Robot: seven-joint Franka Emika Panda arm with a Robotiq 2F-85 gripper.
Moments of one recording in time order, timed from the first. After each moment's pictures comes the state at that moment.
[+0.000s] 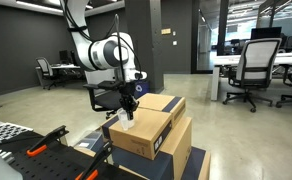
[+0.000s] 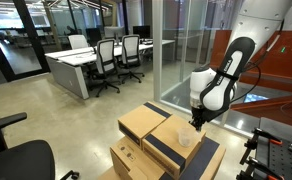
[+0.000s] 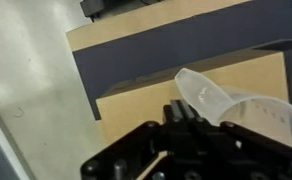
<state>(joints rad) 0.14 0.50 -0.15 -2.45 0.00 2.85 0.35</state>
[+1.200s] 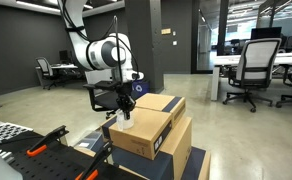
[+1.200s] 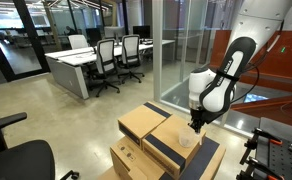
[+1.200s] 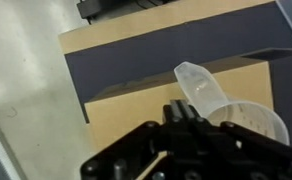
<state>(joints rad) 0.14 0.50 -0.12 -2.45 0.00 2.85 0.35</state>
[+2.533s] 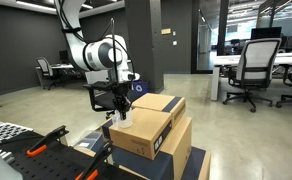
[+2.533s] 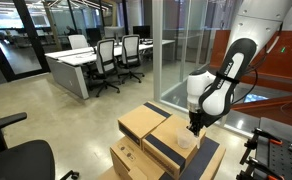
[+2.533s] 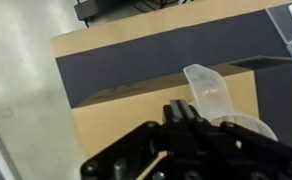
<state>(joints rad) 0.17 0.50 -0.11 -2.45 0.00 2.84 0.37</state>
